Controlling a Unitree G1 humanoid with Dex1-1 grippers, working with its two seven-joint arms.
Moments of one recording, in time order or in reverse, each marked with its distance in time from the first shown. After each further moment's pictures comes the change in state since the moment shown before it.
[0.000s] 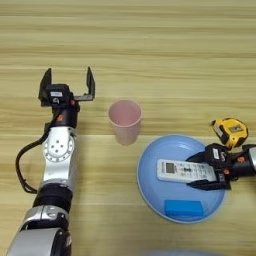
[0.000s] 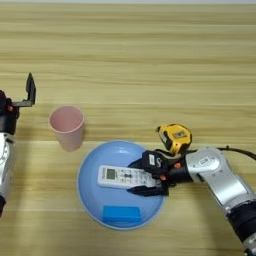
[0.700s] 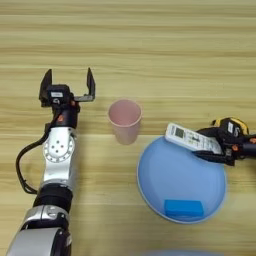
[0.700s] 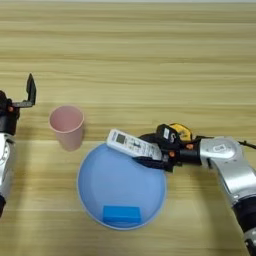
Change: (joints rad) left arm -0.003 0.000 0.000 0.013 0.000 -0.001 0.000; right arm -0.053 0.045 -0.168 0.045 0.060 0.044 -0.118
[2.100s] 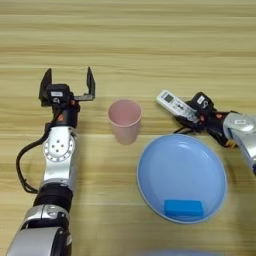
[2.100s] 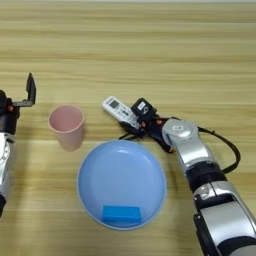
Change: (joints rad) left arm -0.003 0.000 -0.001 -0.001 0.001 -0.002 0.006; right arm -0.284 0.277 -0.007 0.440 -0.222 -0.029 -0.410
